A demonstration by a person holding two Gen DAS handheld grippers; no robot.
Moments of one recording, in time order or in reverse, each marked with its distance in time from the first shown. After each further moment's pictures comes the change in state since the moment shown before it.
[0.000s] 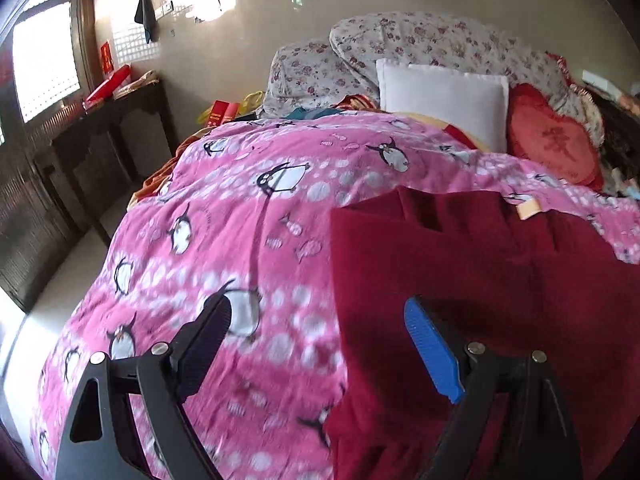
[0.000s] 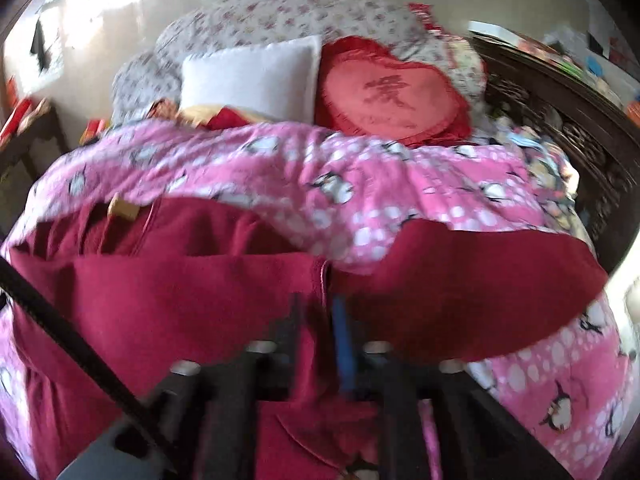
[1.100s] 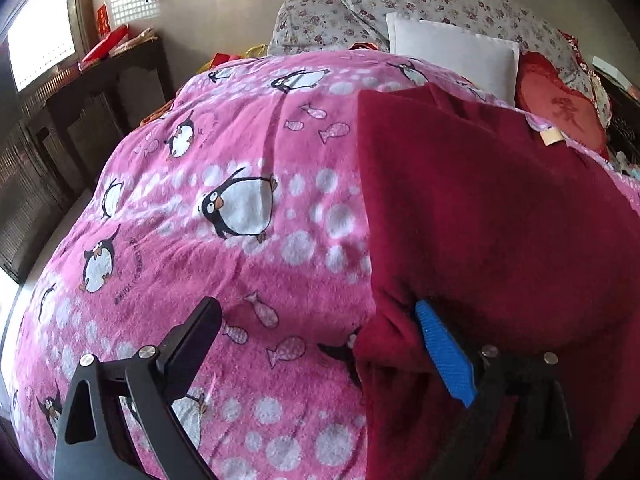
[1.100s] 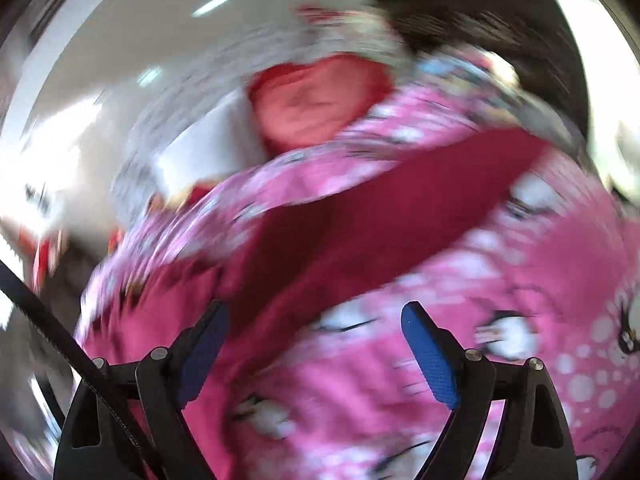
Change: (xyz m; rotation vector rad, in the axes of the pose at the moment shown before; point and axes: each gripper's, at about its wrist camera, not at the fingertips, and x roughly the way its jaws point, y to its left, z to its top) left arm 0.021 0.016 -0.060 -0.030 0.132 -0.025; right arm -0.020 -0.191 -0.061 0.561 0.000 0.187
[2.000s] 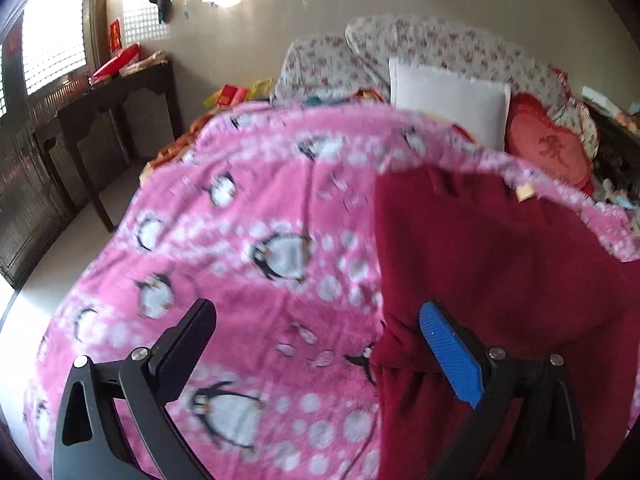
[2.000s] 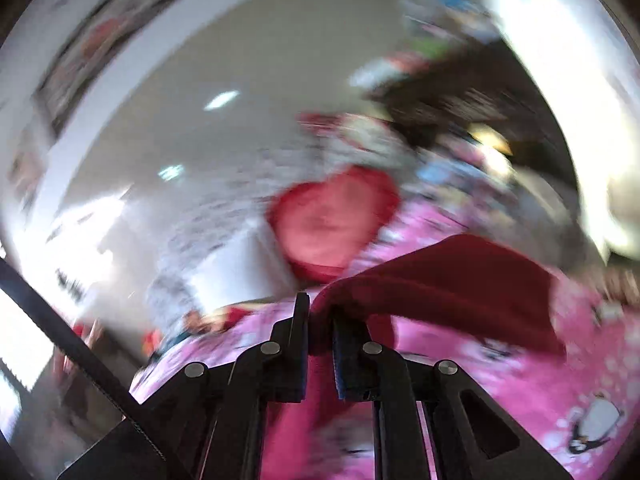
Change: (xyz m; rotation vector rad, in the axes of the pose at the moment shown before) left arm -0.068 0.037 0.016 -0.038 -0.125 -0.038; right arm -0.098 0.096 0.053 -0.206 -0.348 0.214
